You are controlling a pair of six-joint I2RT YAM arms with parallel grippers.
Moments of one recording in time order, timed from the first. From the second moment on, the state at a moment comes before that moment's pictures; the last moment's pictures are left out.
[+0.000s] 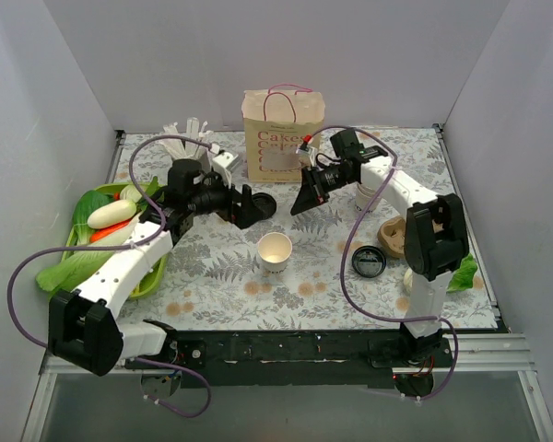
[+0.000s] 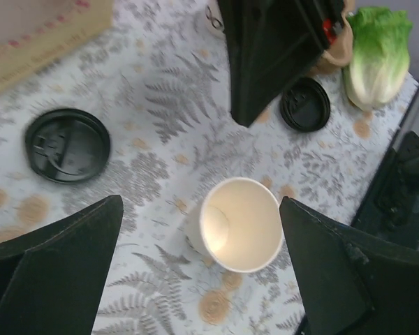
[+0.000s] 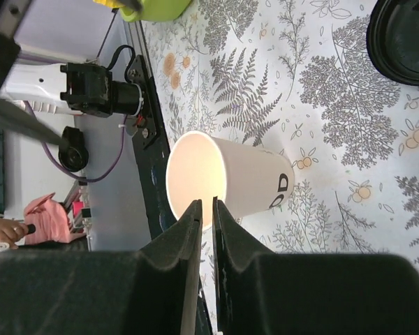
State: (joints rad) left arm -0.40 1.25 0.95 -0.19 0.61 -0.11; right arm 0.42 1.95 1.58 -0.73 -1.13 -0.04
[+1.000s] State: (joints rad) left arm -0.31 1.88 1.26 -0.48 0.77 1.13; right arm 0.32 1.52 1.42 -0.91 -0.80 -0.29
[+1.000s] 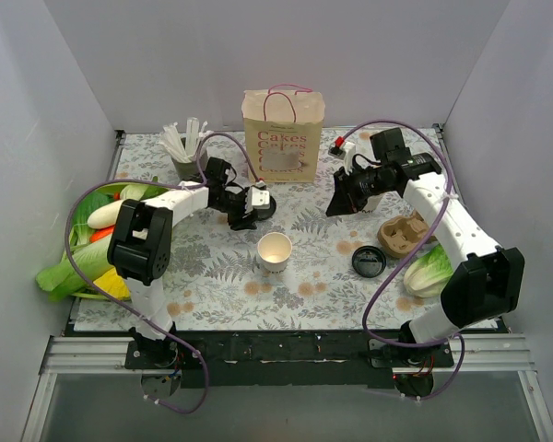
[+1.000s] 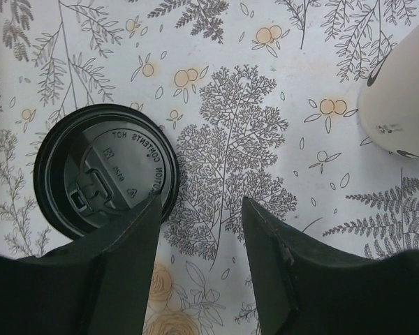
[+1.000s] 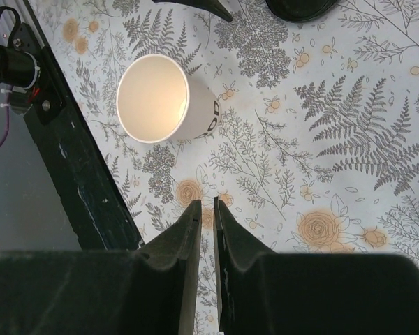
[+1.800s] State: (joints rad) left arm -0.37 1.96 1.27 -0.34 0.62 1.21; right arm 0.30 1.51 1.40 -0.91 -0.78 -0.30
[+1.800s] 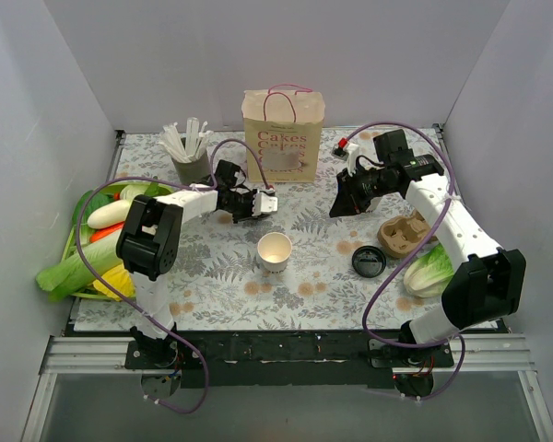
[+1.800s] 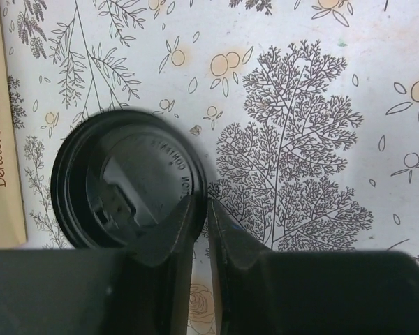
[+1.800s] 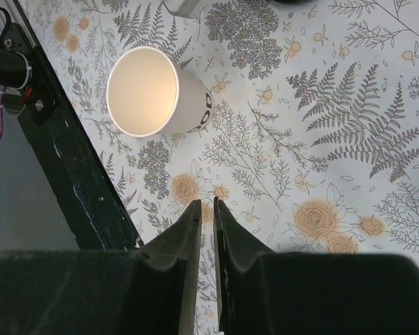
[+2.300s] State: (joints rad) left arm -0.37 1.90 1.26 -0.37 0.59 1.01; right arm 0.29 1.51 1.39 -0.91 -0.79 -0.30
